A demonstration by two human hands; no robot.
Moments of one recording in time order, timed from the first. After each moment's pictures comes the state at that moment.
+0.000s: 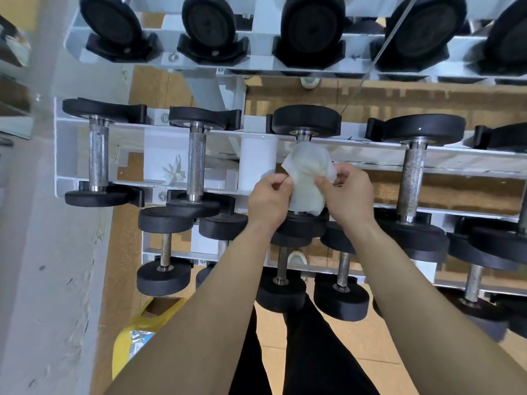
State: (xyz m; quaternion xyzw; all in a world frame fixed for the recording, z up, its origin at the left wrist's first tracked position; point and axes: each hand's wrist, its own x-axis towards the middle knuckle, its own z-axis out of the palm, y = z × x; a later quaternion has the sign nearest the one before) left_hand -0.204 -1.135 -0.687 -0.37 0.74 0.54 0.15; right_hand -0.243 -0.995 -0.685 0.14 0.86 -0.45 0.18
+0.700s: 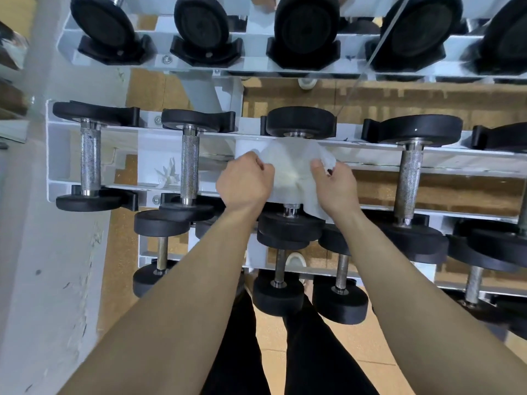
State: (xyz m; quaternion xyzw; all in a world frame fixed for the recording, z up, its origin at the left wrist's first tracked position) left_hand -0.241 -1.164 -0.694 -0.32 0.91 0.22 0.12; right_hand -0.258 -1.002 -0.704 0.13 0.82 -0.51 0.20
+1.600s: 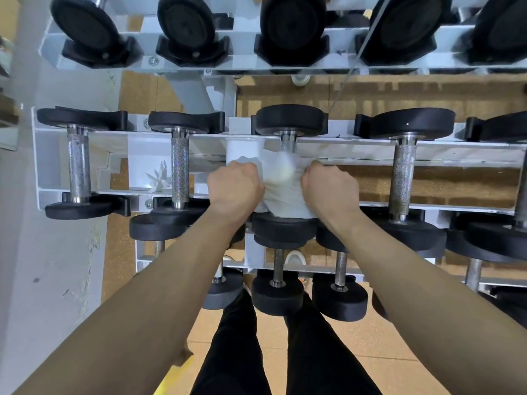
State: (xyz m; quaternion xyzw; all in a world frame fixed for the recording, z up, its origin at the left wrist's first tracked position) left_hand -0.236 -1.172 -0.692 -0.12 0.97 0.01 0.20; right_hand -0.259 -1.002 -0.710 -0.10 0.98 -0.05 0.15
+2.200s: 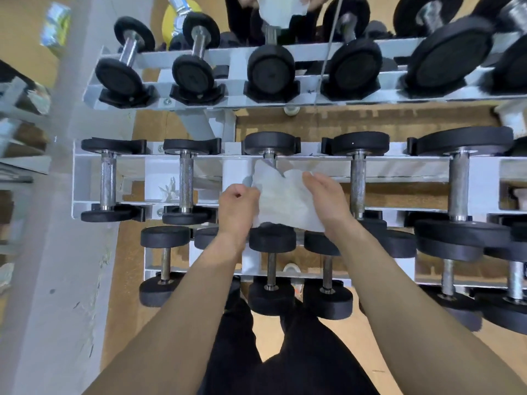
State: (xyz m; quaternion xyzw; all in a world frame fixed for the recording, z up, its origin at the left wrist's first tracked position) left_hand -0.183 -1.118 -0.604 -0.42 0.67 0.61 0.06; right_hand -0.231 -0.956 -0.618 0.16 0.70 -0.63 0.28
